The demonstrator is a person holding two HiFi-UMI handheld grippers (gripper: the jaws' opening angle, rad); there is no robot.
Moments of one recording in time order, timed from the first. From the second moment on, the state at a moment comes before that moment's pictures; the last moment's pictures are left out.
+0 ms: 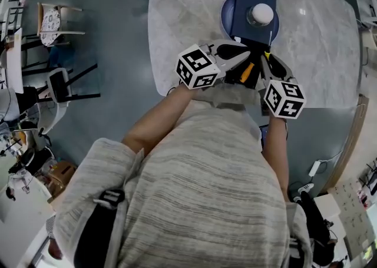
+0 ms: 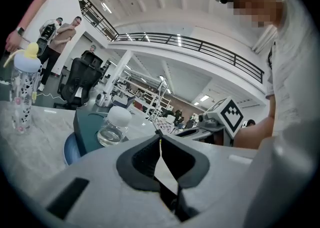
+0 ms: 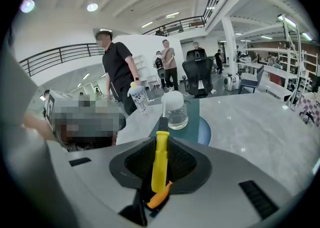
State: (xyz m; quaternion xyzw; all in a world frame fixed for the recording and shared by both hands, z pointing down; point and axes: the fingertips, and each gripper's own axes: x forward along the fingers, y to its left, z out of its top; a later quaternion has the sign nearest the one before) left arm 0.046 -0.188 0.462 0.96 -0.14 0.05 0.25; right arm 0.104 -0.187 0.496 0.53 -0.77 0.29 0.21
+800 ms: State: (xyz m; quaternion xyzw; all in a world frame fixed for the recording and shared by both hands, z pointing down) left arm 0.095 -0.166 0.480 0.95 -0.18 0.12 0.23; right arm 0.148 -0.198 0.423 0.50 -0.83 0.24 0.09
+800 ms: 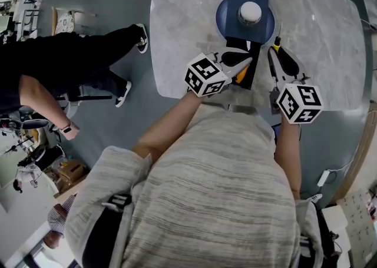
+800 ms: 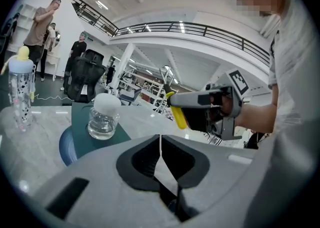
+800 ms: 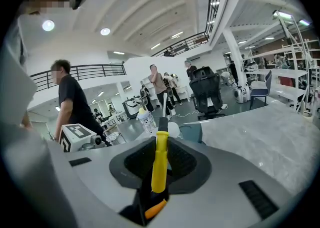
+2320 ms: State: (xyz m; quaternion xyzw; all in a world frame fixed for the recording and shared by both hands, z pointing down) left arm 0.107 -0.137 0.649 0.77 -0.25 0.47 0.34; right arm 0.223 -0.163 0.428 0.52 -0.82 0.25 0.05
